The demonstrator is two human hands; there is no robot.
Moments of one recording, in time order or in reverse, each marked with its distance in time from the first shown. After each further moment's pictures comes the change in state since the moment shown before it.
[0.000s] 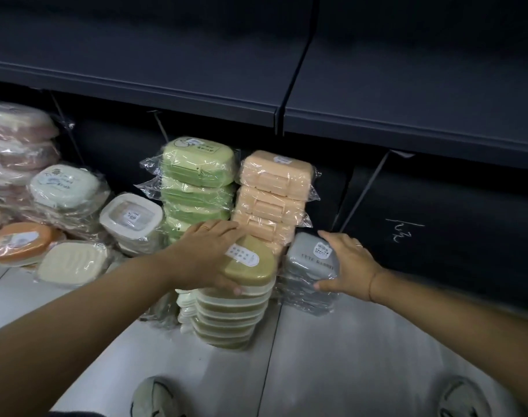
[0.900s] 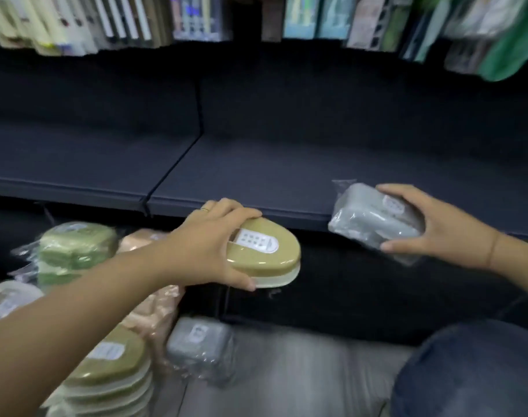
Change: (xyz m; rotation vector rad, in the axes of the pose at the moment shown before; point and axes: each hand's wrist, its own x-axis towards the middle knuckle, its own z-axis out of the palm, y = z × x) left_hand 0.043 0.213 -0.163 -0.123 0.439 0.287; right_hand -0.188 0.136 -0.291 0.044 0.445 -0.057
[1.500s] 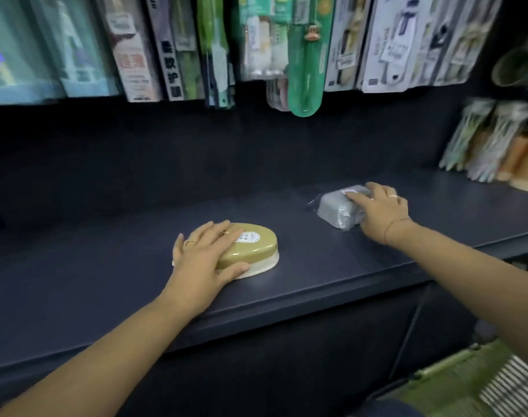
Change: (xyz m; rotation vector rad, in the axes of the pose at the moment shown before) left_hand 0.268 0.120 0.086 -0.150 0.269 0.116; right_hand 0.065 0.273 -0.091 -0.538 0.273 0.595
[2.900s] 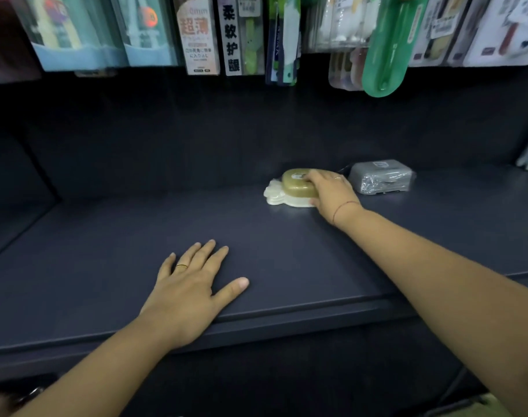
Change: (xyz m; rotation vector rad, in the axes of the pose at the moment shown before) left_hand -0.054 -0.053 -0.036 0.276 -0.300 -0.279; right_hand 0.063 -0.170 0.036 0.212 0.083 -0.337
